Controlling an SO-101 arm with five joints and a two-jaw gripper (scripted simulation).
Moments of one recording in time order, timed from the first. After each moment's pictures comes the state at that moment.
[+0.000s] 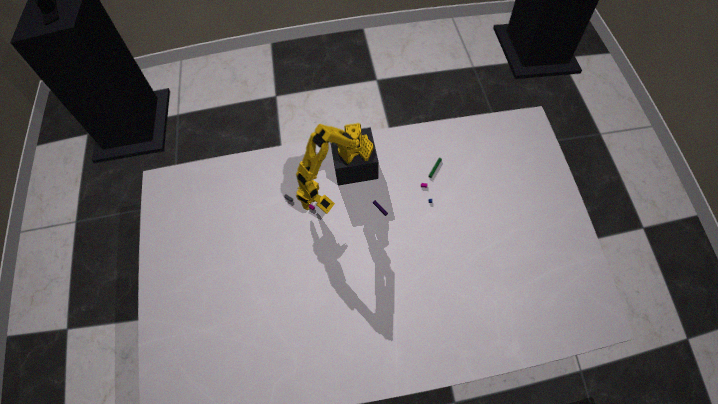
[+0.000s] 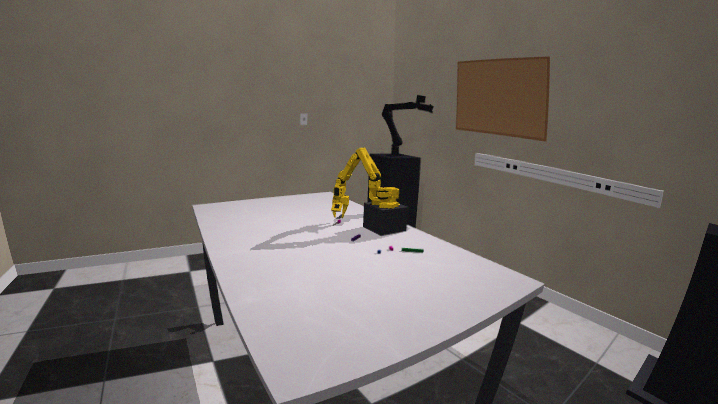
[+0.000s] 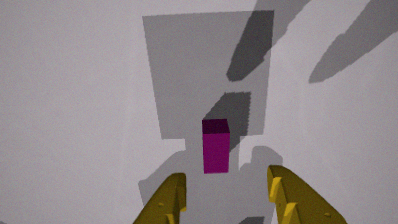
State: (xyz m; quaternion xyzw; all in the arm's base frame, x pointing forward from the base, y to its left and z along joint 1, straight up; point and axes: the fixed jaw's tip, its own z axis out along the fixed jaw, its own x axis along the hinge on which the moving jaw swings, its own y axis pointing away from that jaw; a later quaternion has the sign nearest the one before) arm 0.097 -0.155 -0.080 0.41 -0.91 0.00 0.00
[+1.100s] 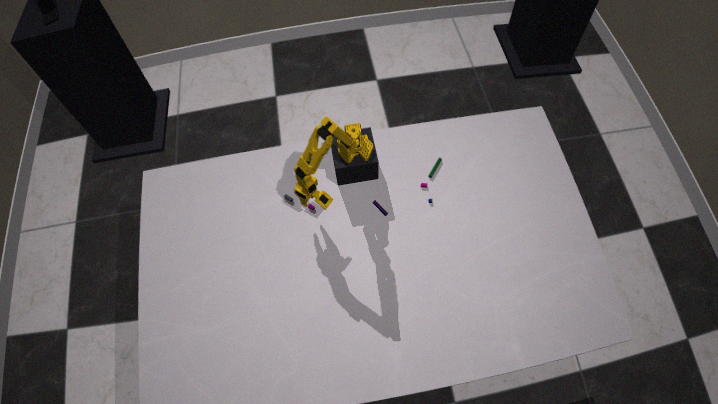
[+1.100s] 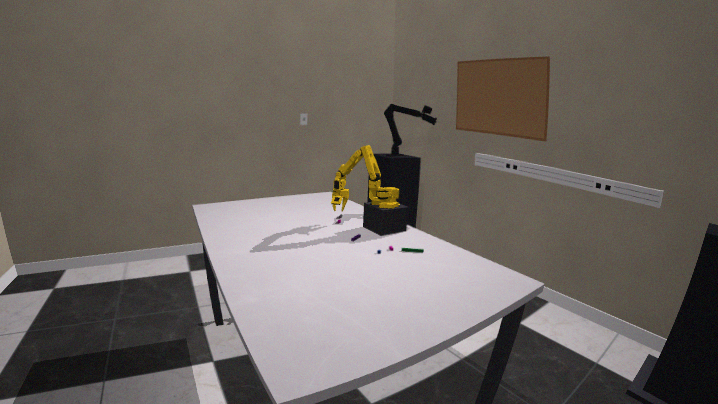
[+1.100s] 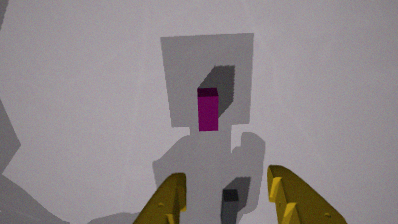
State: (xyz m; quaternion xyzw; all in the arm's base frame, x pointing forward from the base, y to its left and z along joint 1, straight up) arm 0.098 -0.156 -0.050 0.41 -0.91 0.00 0.00
